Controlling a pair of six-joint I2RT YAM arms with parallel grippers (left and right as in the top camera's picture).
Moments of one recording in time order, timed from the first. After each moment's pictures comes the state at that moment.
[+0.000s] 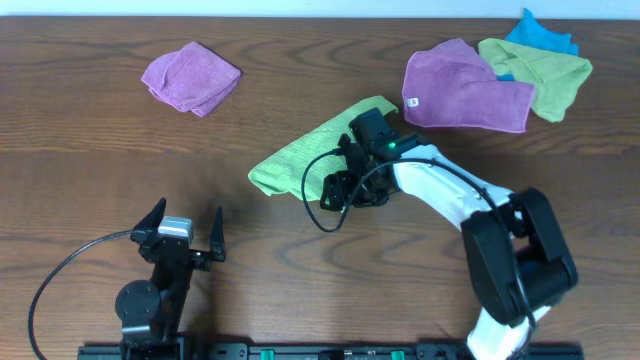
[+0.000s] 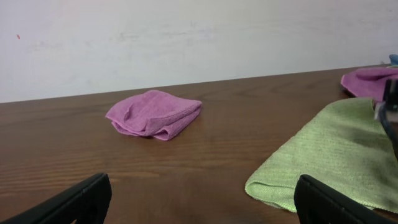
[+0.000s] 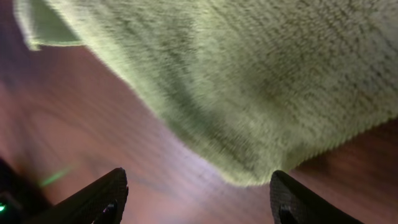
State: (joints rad) left arm 0.07 0.02 0.04 -0.12 0.23 0.07; right arm 0.48 1.92 1.19 -0.66 -0.44 0.29
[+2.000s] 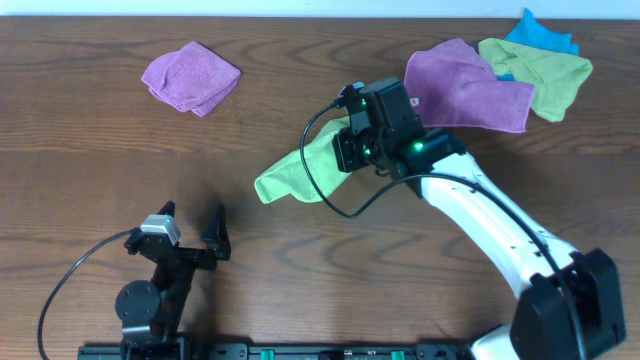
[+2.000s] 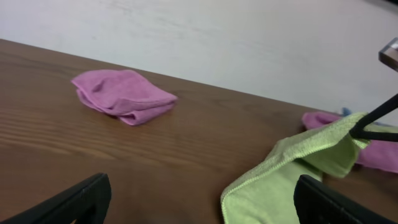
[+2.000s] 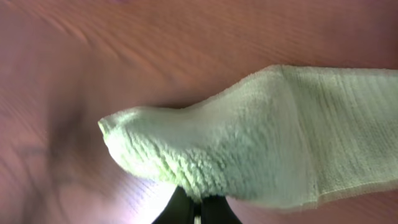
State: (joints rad) left arm 0.07 0.01 0.04 -0.12 0.27 -0.29; right arm 0.50 1.65 1.27 -0.54 -0.22 0.21
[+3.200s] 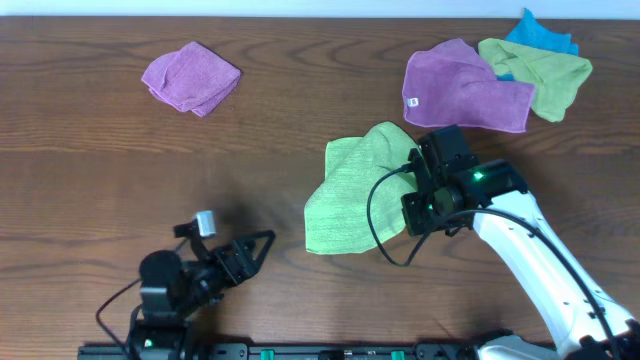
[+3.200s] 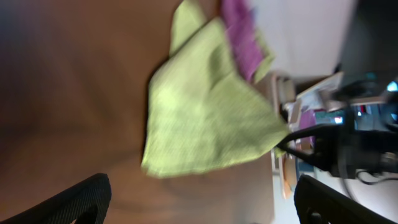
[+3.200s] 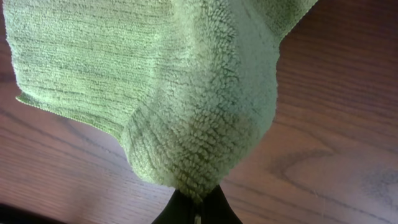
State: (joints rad) left arm -0.09 0.42 0.04 -0.12 0.73 -0.95; right arm 0.34 1.40 1.03 -1.03 -0.09 0.15
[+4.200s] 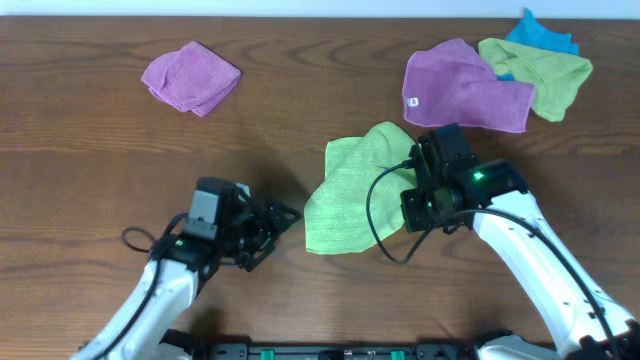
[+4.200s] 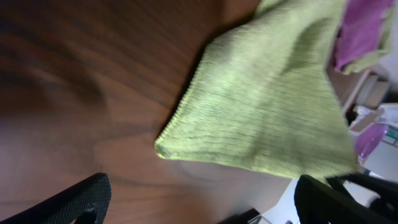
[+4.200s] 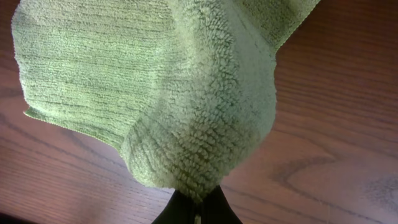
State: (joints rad) left arm -0.30 1.19 0.48 -0.28 0.59 -1.08; right arm 0.34 1.40 1.03 -1.00 -0.09 0.18
